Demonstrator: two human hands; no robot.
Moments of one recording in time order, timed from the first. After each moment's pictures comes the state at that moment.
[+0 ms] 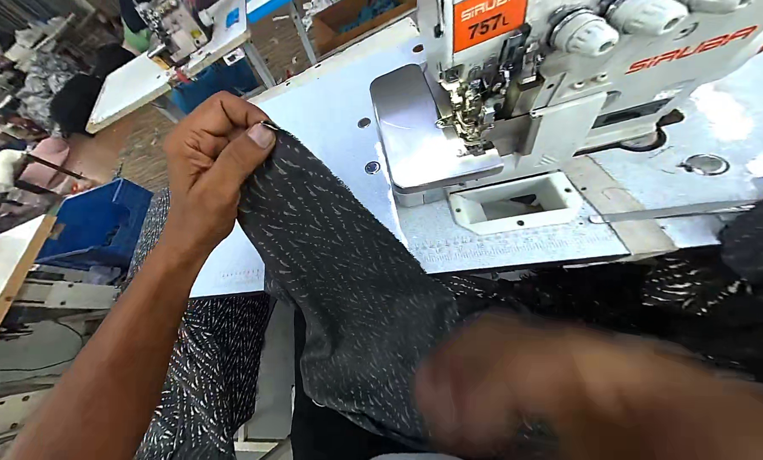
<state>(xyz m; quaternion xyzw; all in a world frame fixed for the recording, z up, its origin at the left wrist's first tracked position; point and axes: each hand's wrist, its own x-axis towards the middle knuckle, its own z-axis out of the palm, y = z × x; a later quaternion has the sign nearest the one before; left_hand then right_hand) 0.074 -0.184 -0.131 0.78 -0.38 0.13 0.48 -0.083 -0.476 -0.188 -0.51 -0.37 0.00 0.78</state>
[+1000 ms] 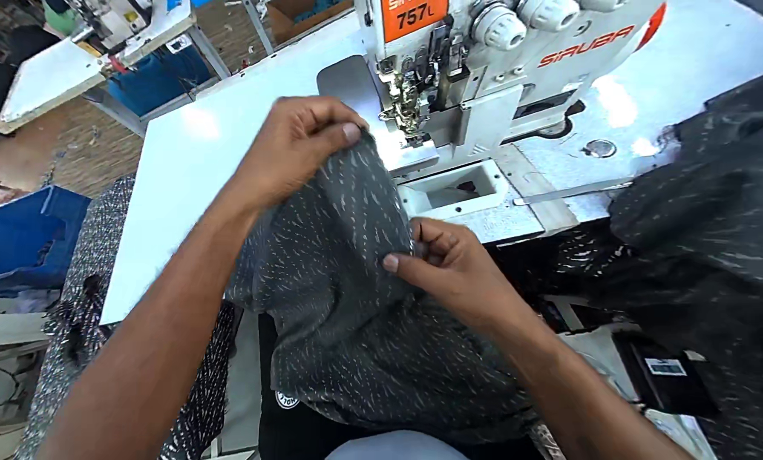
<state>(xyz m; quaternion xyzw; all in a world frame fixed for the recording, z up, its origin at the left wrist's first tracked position) 0.122 -0.284 -0.181 0.81 -0.35 -0.06 0.47 -0.024 -0.490 -0.288 -0.63 -0.12 0.04 0.77</state>
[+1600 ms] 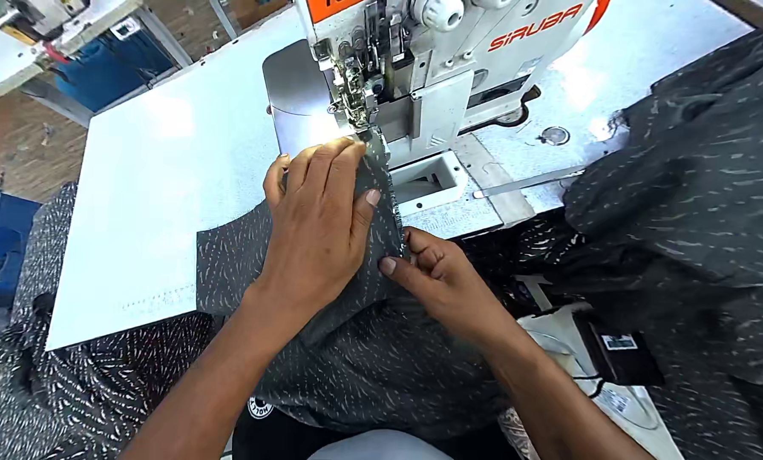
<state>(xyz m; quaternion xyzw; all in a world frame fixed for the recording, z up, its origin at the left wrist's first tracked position) 0.038 -0.350 -0.237 0.94 -0.30 0.14 0.13 -0.039 -0.523 -0.319 -0.63 -0.08 0.06 0.77</state>
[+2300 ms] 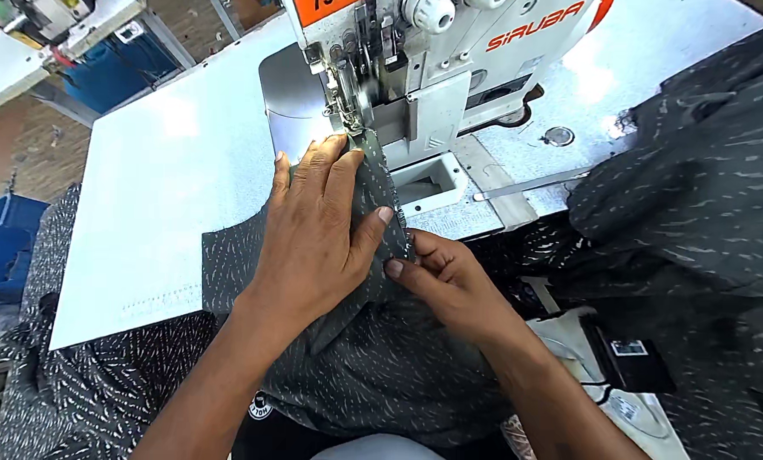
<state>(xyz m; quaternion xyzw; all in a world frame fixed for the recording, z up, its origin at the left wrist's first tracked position) 0.037 -0.350 -0.230 0.94 -0.30 0.08 0.13 -0.035 -0.531 -0.319 -0.61 -0.12 0.04 0.78</state>
